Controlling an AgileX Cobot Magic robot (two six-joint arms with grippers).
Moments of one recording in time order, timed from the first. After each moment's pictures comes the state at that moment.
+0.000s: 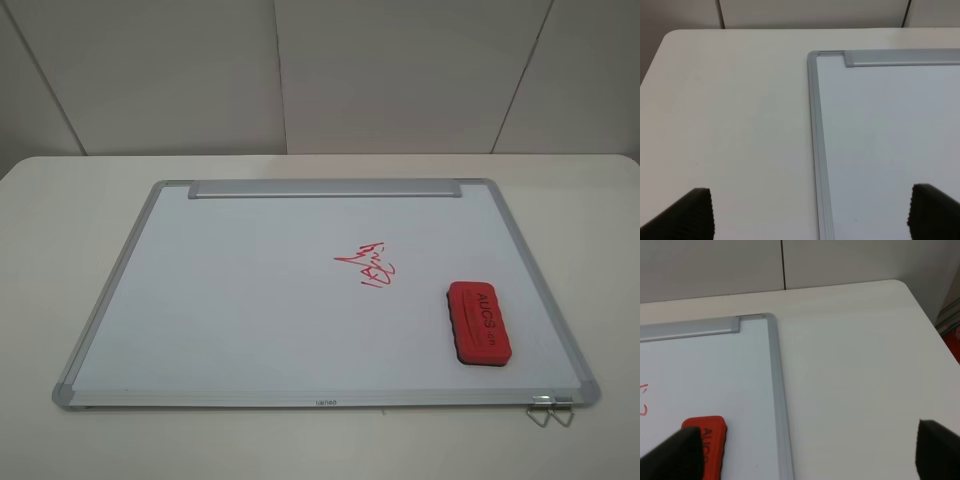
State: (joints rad) left arm -0.06 -0.01 -0.50 0.01 1.05 -0.02; right arm -0.11 0.00 -0.52 -0.09 1.06 0.08
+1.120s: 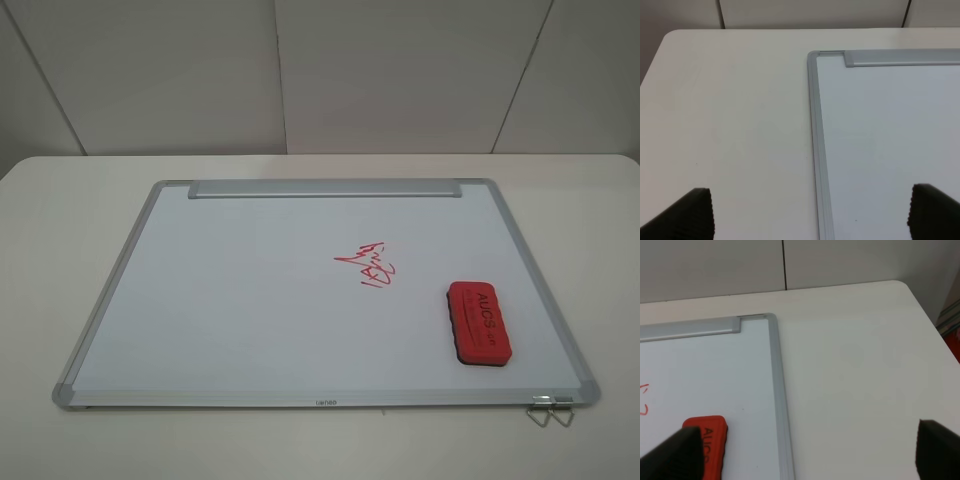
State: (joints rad) left arm -0.06 -0.01 -0.50 0.01 1.05 -0.02; right arm -0.11 0.00 -0.52 -0.08 1.06 0.08
